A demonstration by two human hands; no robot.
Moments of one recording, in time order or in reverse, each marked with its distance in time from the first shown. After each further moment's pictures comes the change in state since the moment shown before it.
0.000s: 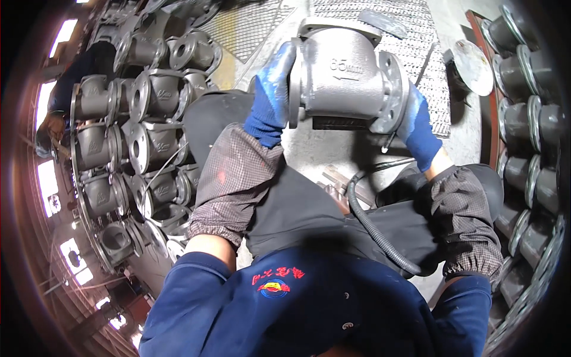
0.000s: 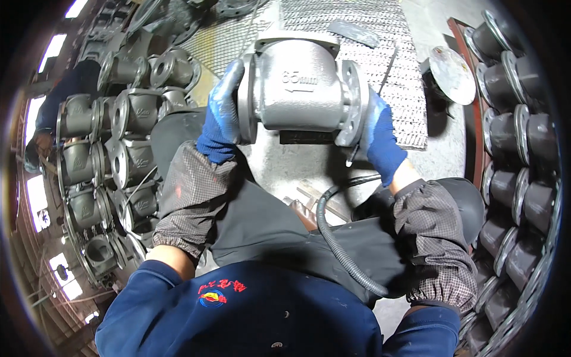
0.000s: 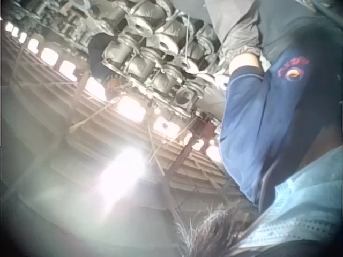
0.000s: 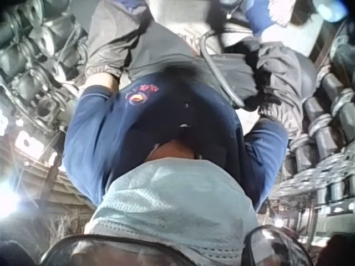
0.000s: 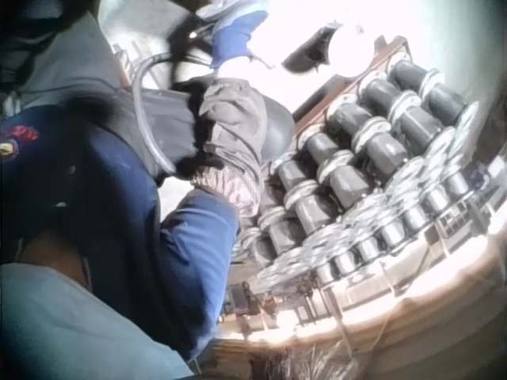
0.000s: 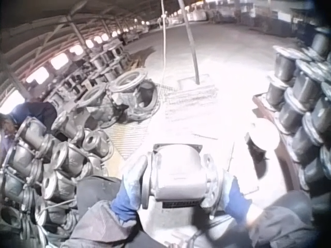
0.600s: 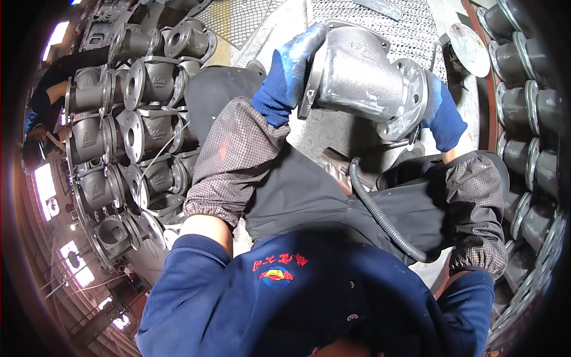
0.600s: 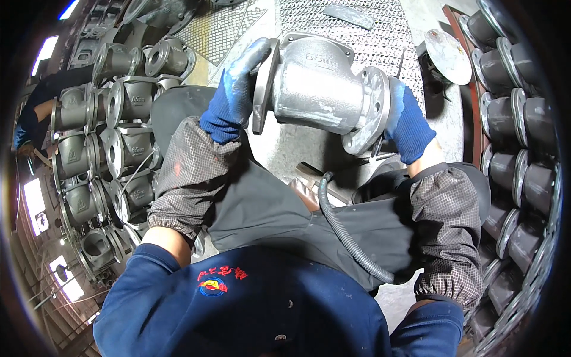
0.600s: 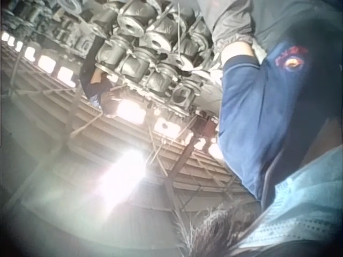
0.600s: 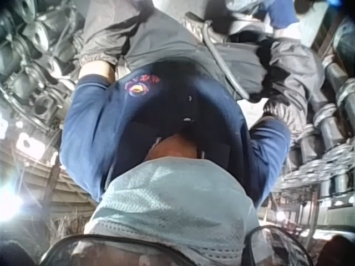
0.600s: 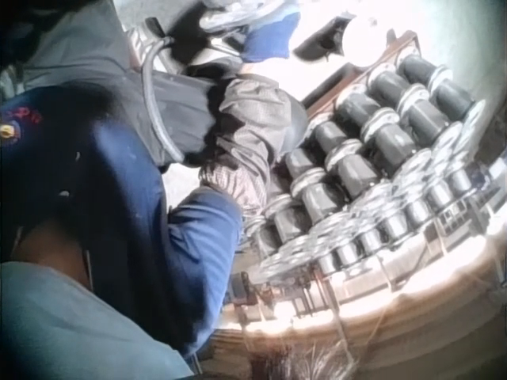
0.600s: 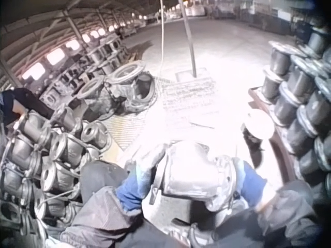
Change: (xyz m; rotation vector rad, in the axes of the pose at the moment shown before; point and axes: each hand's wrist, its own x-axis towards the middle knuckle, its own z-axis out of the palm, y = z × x) left_hand -0.011 0.052 0.006 0.199 -0.225 0.238; right_hand -0.027 -0.030 -0.045 -1.325 -0.230 -0.746
